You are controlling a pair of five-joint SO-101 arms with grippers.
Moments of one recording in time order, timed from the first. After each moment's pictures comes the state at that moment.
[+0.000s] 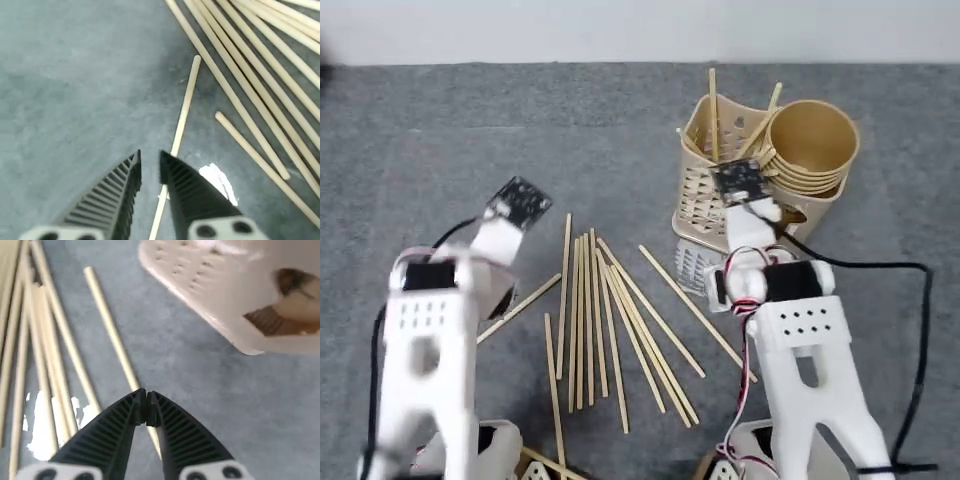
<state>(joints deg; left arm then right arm) -8.0 -27.7 42.2 72.6 -34.2 -9.8 -36.0 42.5 67.6 5.5</state>
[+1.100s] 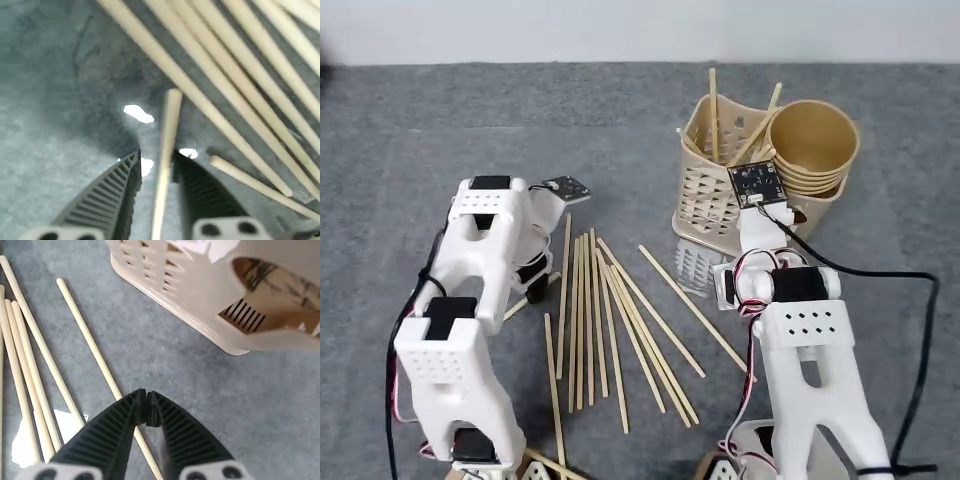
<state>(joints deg) -2.8 28.8 4.4 84.0 -36.8 -7.1 -36.0 46.2 62.4 5.4</state>
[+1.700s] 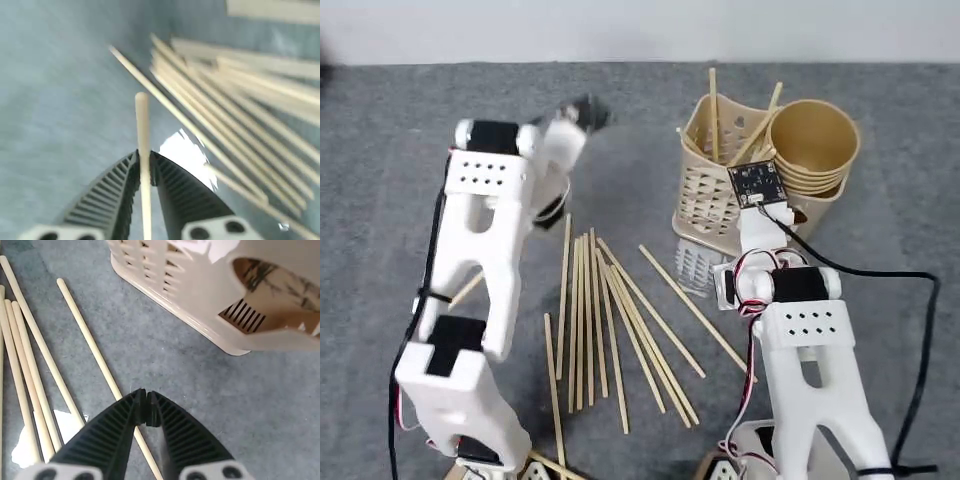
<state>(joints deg) 4.9 15.9 -23.3 98.9 -30.5 -7.1 -36.0 46.2 62.4 5.4</state>
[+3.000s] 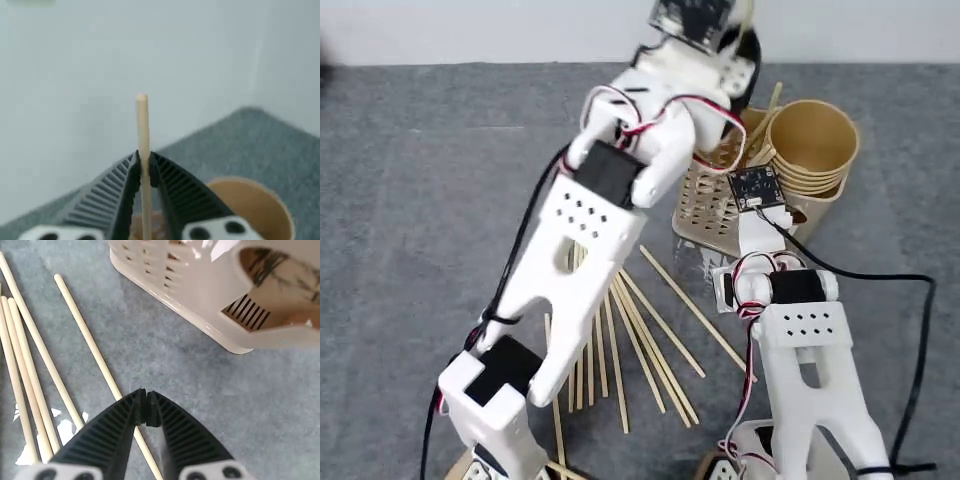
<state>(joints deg) 31.6 14.5 -33.5 46.6 4.4 -7.1 -36.0 48.2 60.8 5.4</state>
